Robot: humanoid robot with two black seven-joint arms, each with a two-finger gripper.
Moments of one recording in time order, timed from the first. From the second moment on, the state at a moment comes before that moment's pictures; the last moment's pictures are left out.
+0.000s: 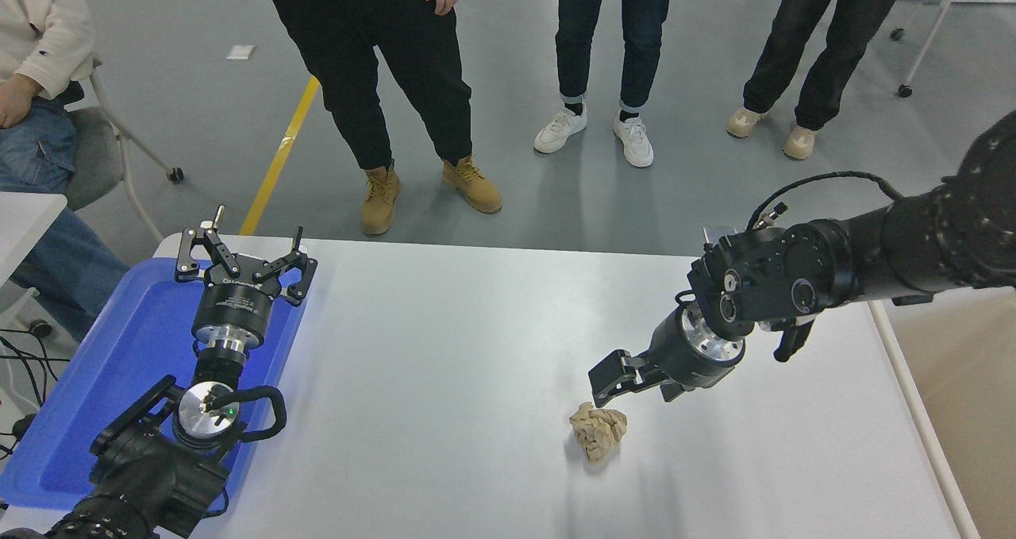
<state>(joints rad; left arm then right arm) -0.50 0.13 -1.12 -0.54 -0.09 -0.62 -0.36 1.62 -0.04 -1.13 1.20 -0.23 0.34 0.18</state>
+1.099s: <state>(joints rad) -0.50 0.13 -1.12 -0.54 -0.09 -0.62 -0.36 1.33 0.00 -1.04 0.96 -0.35 0.21 0.17</state>
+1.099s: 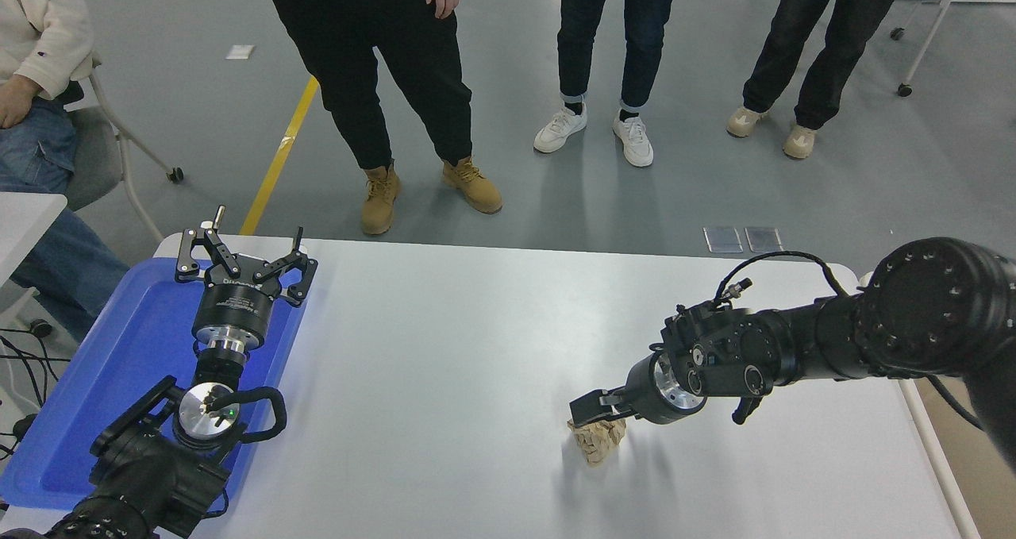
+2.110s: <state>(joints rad) -0.50 0.13 -1.12 -0.54 -0.09 -0.62 -0.36 1.25 0.00 -1.01 0.90 -0.37 0.20 0.17</state>
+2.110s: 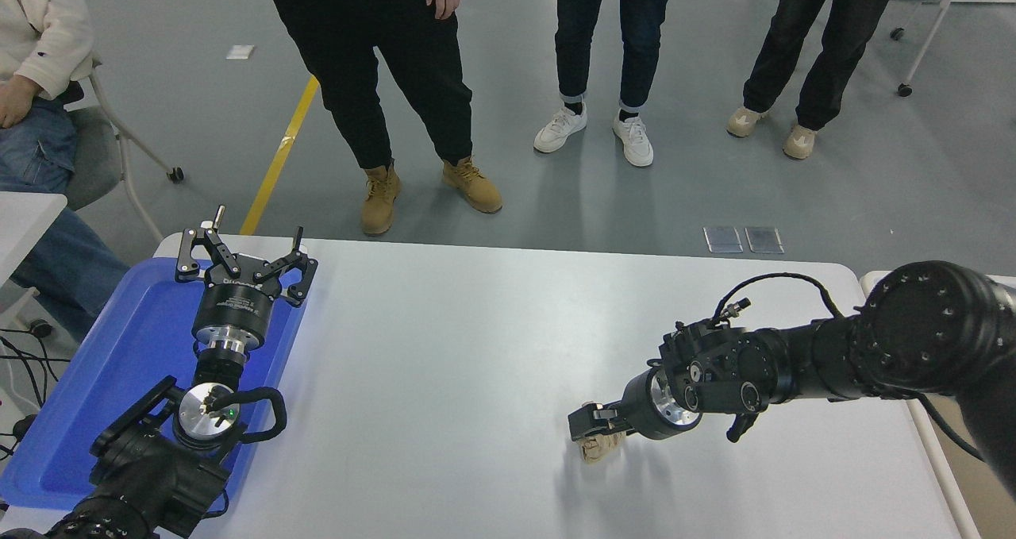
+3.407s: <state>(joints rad) -0.50 0.13 -1.12 -0.54 -0.09 -0.62 -0.36 1.93 -0.24 -1.27 1.45 -0.35 0.29 0.19</state>
